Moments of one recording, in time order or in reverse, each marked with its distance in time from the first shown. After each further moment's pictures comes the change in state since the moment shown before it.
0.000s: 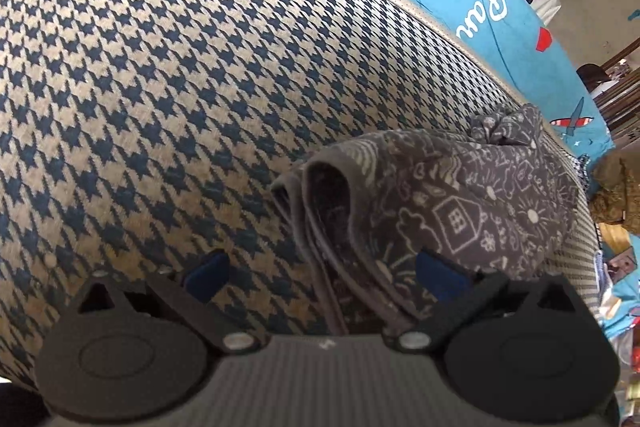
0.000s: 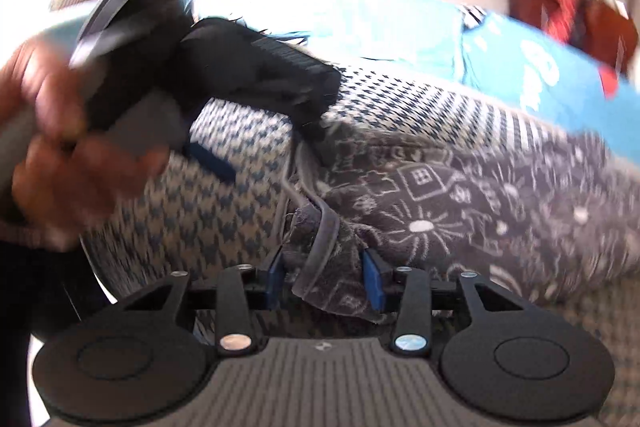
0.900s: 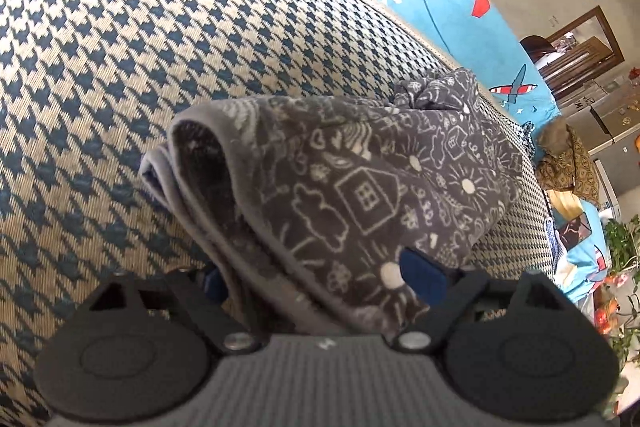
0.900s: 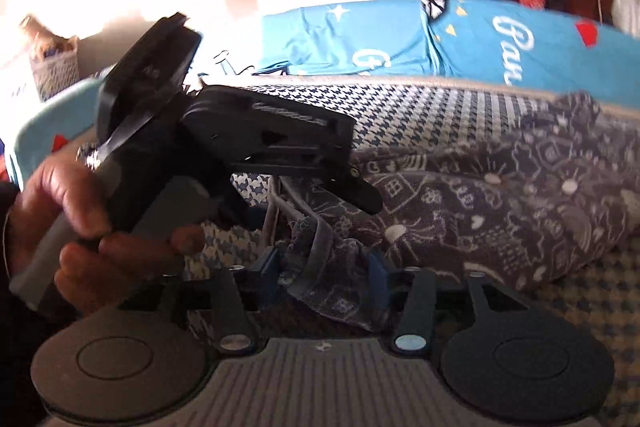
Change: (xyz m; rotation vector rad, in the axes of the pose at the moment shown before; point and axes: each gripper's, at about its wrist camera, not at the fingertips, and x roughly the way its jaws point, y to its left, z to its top) left arm 0.055 -0.057 0.010 0.075 0.050 -0.159; right arm -0.022 -0.022 0.010 0.093 -0.054 0.068
